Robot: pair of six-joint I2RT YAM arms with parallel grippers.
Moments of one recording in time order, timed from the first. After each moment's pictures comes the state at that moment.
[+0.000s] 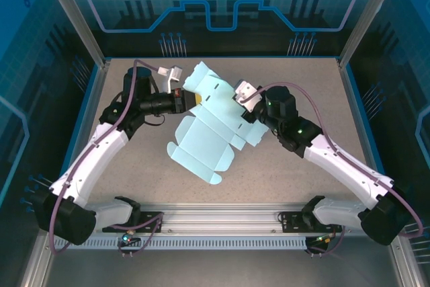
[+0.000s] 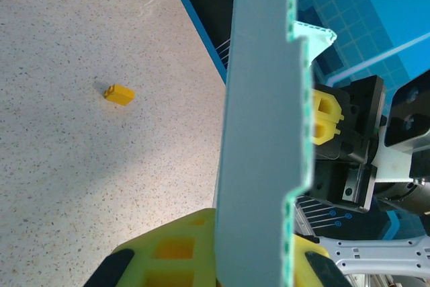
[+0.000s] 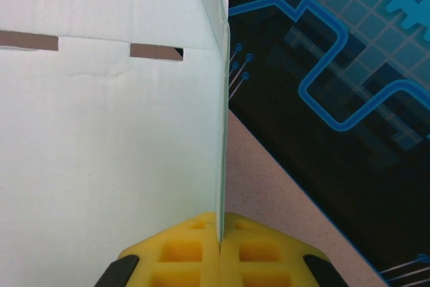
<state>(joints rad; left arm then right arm) -0.29 1.21 1.17 -0.39 0.74 -0.58 0.64 1.18 1.02 -0.14 0.02 -0.46</state>
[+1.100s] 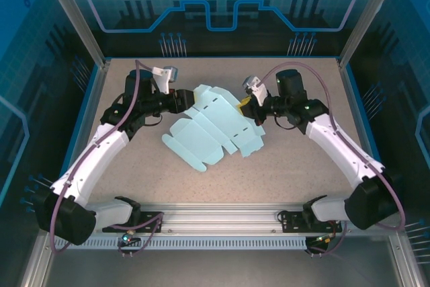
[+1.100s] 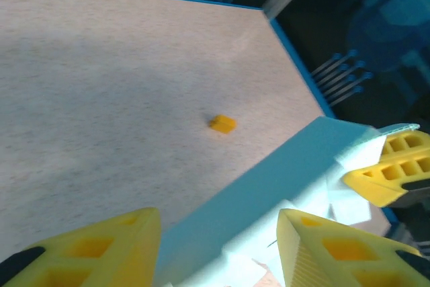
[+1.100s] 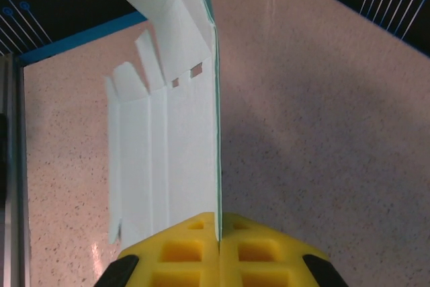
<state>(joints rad) -0.29 1.21 1.15 -0.44 0.42 -0.40 0.39 1.35 1.18 -0.49 -0.63 -0.29</state>
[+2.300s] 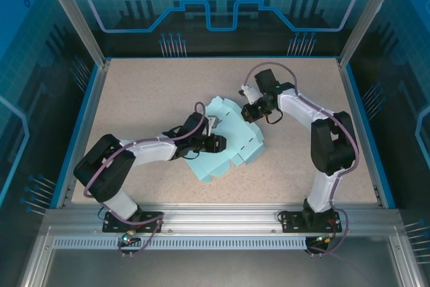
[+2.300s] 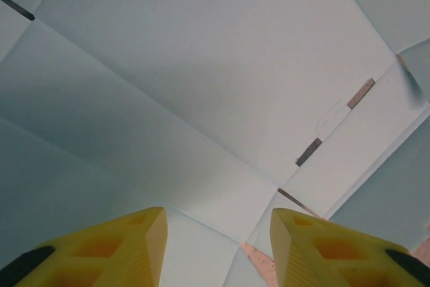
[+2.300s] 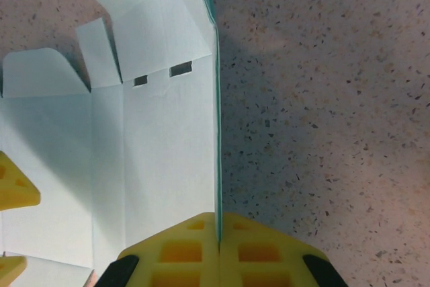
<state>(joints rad) -0.64 1.63 0.78 0.05 0.25 -0.57 0.35 1.86 1.39 -0.71 -0.36 -0.12</state>
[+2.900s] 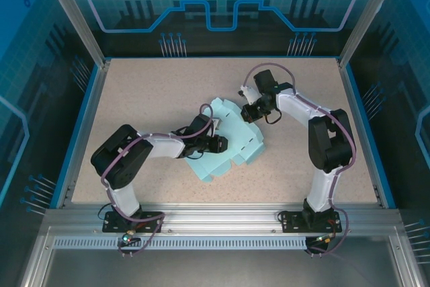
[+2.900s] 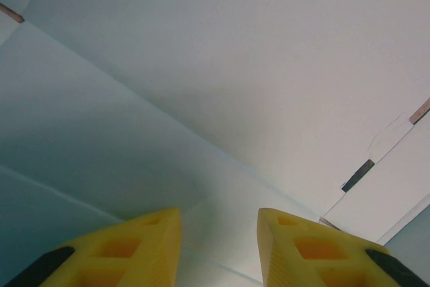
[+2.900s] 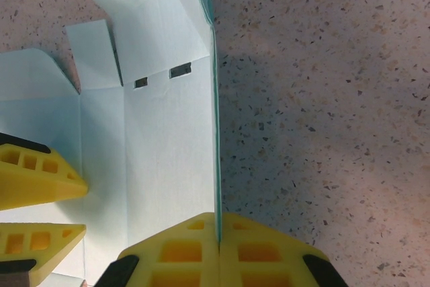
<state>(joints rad) -0.64 1.79 0.82 0.15 0.24 -0.56 0.35 1.89 1.40 -0.69 -0.36 -0.12</state>
